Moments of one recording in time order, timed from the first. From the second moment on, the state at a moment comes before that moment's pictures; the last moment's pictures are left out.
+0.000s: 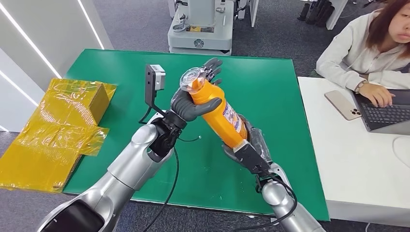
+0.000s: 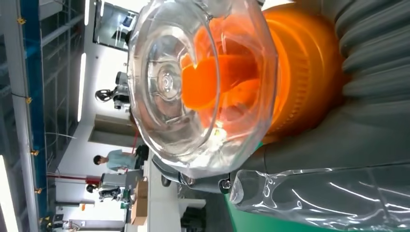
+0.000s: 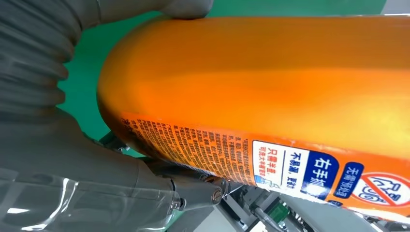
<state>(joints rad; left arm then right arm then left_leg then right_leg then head) -0.70 -0.14 -0.63 -1.13 0.53 -0.13 -0.21 -0.42 -0.04 0.61 -1.10 0.25 -0.27 -0.35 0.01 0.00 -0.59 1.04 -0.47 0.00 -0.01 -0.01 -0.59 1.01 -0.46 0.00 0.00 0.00</state>
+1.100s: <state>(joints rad) -0.70 -0.12 -0.65 -1.10 0.19 0.04 -0.27 -0.34 -0.07 0.56 -1.18 0.26 -0.30 -0.32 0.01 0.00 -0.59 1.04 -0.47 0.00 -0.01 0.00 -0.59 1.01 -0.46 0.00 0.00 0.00</state>
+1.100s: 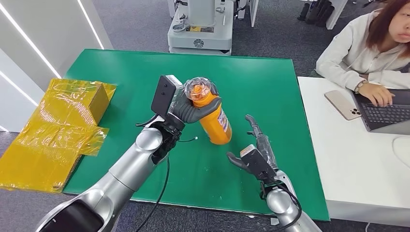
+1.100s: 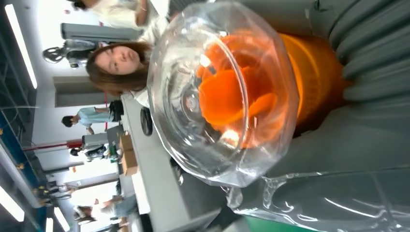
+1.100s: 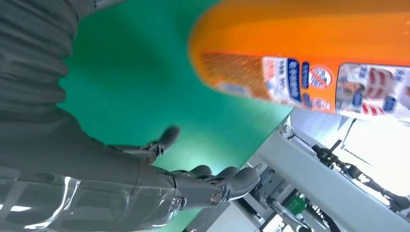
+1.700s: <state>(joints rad) -0.70 0.06 -0.63 -1.15 -1.10 0.44 -0.19 -0.26 -0.11 0.51 -1.29 0.28 -0.29 -0.35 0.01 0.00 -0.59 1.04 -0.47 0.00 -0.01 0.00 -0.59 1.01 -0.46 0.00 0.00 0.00</state>
